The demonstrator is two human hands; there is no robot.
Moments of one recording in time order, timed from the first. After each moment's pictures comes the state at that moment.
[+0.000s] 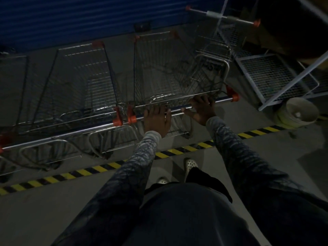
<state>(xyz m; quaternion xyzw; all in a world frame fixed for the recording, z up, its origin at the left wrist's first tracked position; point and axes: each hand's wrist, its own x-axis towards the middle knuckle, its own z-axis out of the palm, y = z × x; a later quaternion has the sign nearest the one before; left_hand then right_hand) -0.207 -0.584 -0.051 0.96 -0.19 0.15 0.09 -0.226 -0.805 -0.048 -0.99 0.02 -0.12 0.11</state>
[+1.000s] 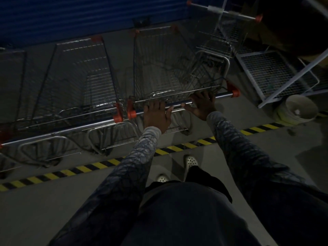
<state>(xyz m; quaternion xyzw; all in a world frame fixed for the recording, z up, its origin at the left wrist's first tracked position) -0.202 -0.581 -0.053 0.97 -0.19 0.15 0.05 -0.222 -0.802 -0.049 -0.98 0.01 -0.13 0.12</state>
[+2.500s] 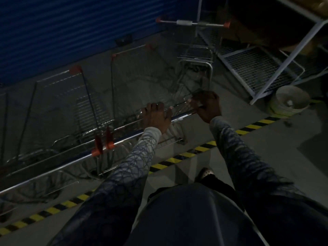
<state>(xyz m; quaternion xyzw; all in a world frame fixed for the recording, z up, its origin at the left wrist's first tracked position) -0.148 -0.689 -0.024 0.96 -0.23 0.10 0.10 -0.207 -0.920 -0.041 -0.92 0.09 -0.28 0.28</state>
